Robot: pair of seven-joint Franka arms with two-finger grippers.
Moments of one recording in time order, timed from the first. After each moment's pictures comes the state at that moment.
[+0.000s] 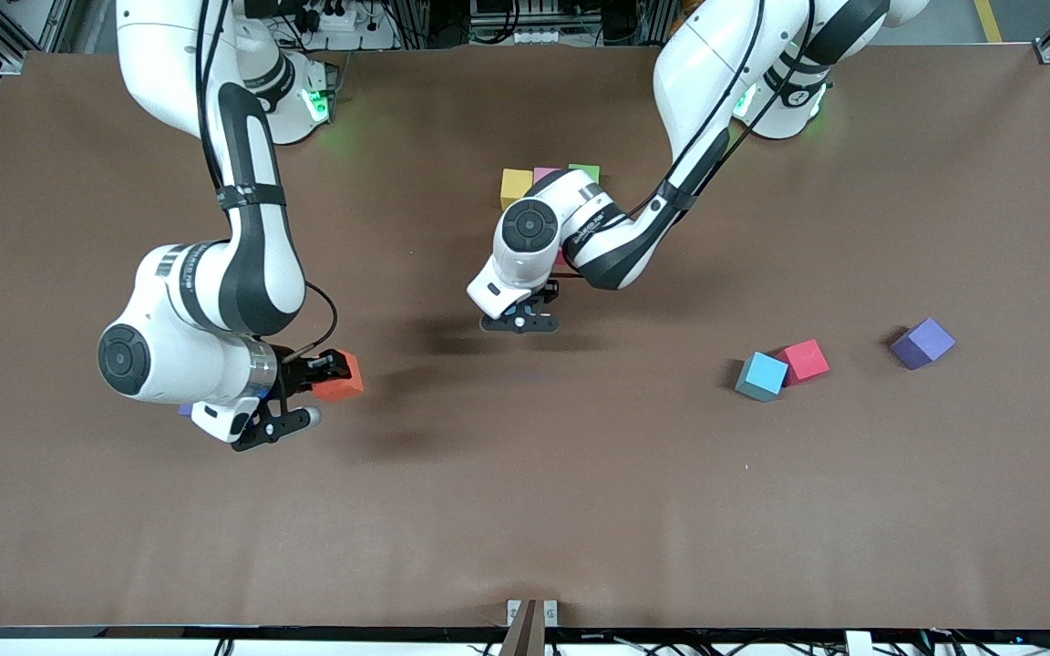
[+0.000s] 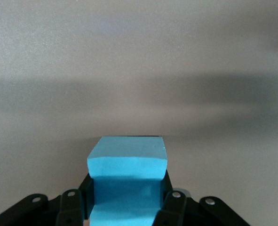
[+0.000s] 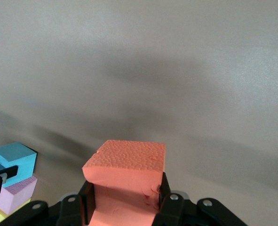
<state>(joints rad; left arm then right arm) -0.63 0.79 -0.30 -1.50 0.07 2.27 -0.87 0.74 0.67 -0.68 -1.50 0.71 1.80 -0.40</state>
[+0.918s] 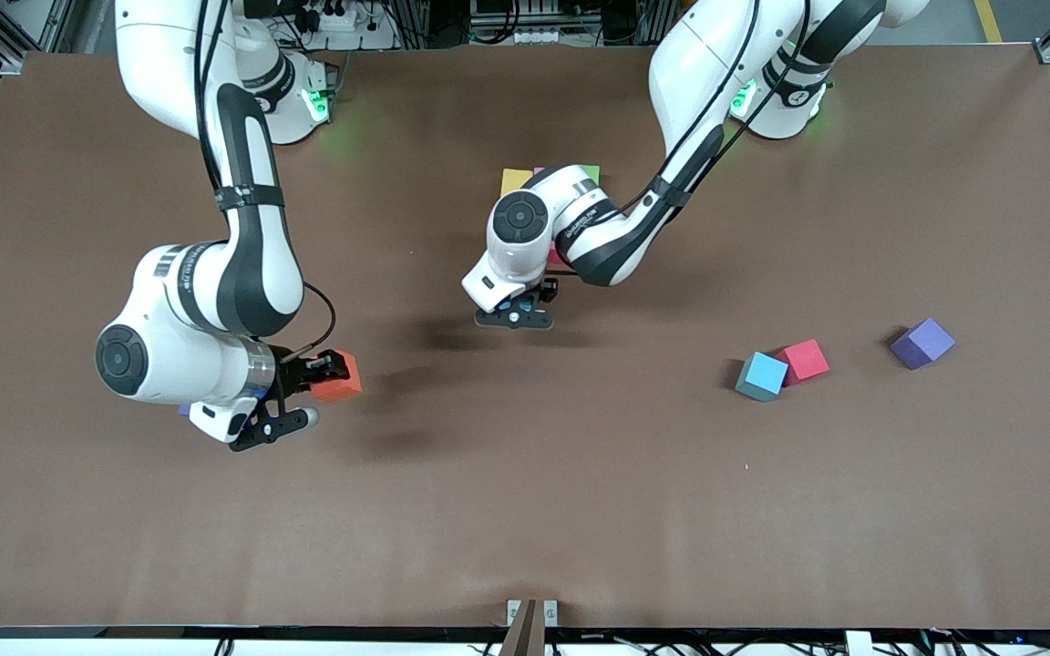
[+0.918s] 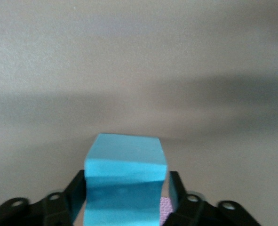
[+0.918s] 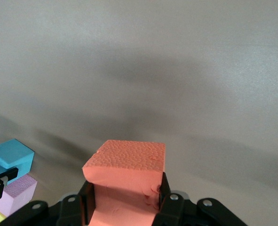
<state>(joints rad) -0.64 0.79 -0.30 -1.50 0.15 2.27 -0.87 0.74 0.67 -0.68 -1.50 0.71 1.80 -0.40</state>
